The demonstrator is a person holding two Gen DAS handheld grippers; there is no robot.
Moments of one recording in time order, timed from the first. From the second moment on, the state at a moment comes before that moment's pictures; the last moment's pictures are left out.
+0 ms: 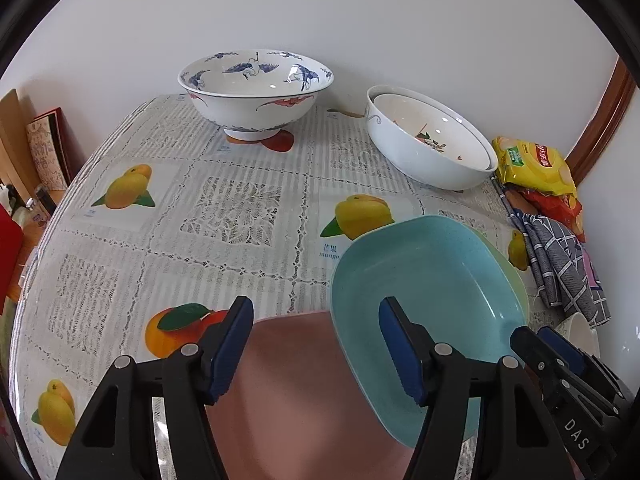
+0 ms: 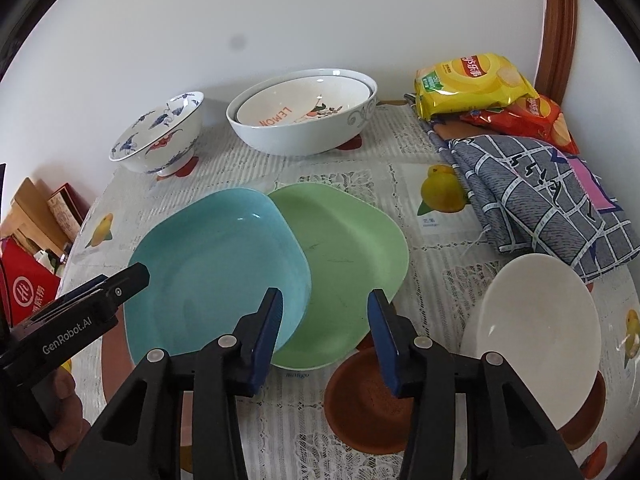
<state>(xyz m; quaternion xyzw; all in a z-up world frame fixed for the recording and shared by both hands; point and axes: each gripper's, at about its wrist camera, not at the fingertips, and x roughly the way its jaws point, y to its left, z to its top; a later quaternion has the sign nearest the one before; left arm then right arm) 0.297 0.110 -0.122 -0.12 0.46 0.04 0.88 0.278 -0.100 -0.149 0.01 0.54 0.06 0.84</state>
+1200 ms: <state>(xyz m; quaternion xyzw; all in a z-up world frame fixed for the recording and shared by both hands) 0.270 0.103 -0.096 -0.14 0.44 -0.01 0.89 0.254 -0.097 -0.126 0.05 0.52 0.07 0.85</state>
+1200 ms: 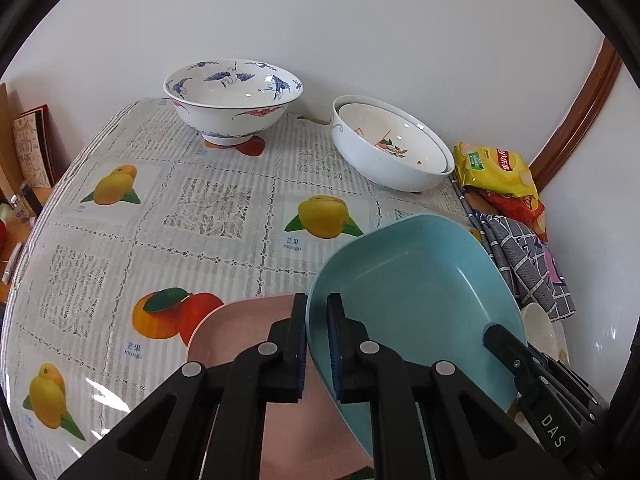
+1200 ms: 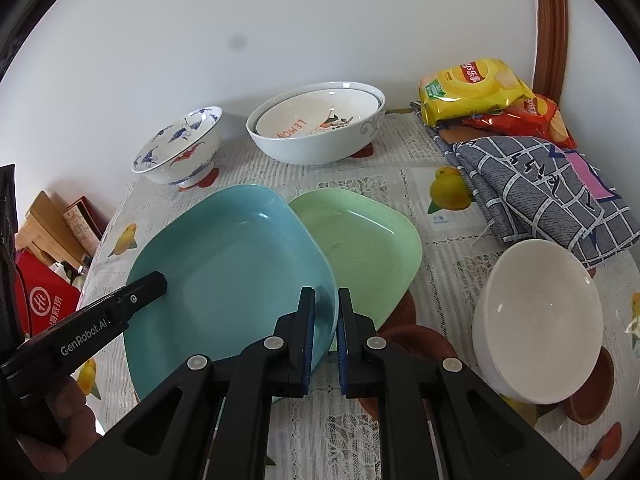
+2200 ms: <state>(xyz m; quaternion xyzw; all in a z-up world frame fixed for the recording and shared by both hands) 0.200 0.081 -0.051 -0.14 0.40 -0.03 0.90 0.182 -0.120 -0.060 0.07 0.47 0.05 0.88</state>
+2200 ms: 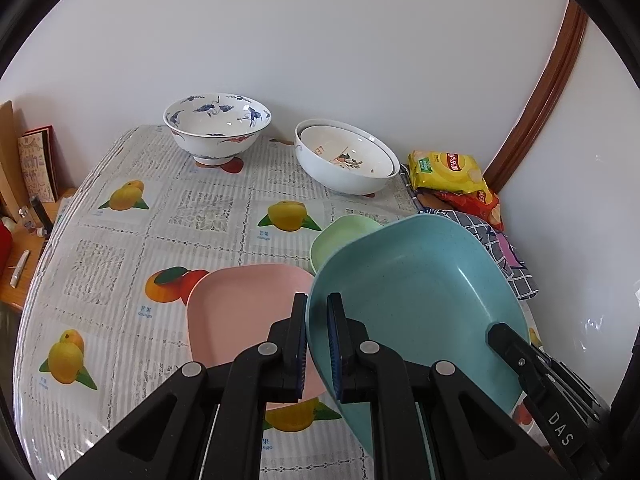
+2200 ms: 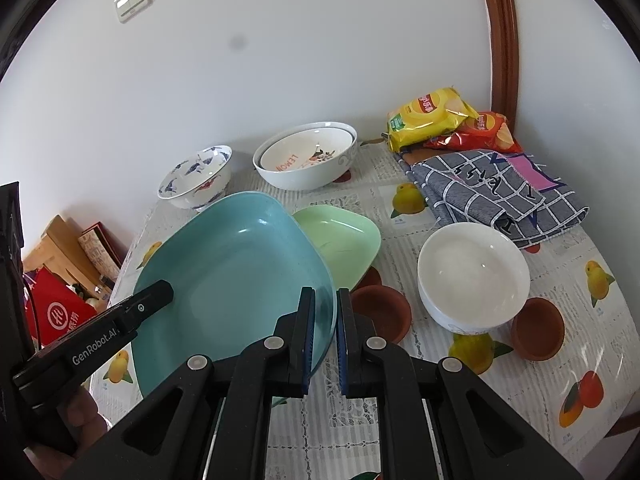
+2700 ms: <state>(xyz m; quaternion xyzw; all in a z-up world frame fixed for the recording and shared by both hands) 0.185 0.078 -0.048 -0.13 0.40 -0.04 0.91 0.164 -0.124 -0.052 0.07 0.47 0.04 0.88</state>
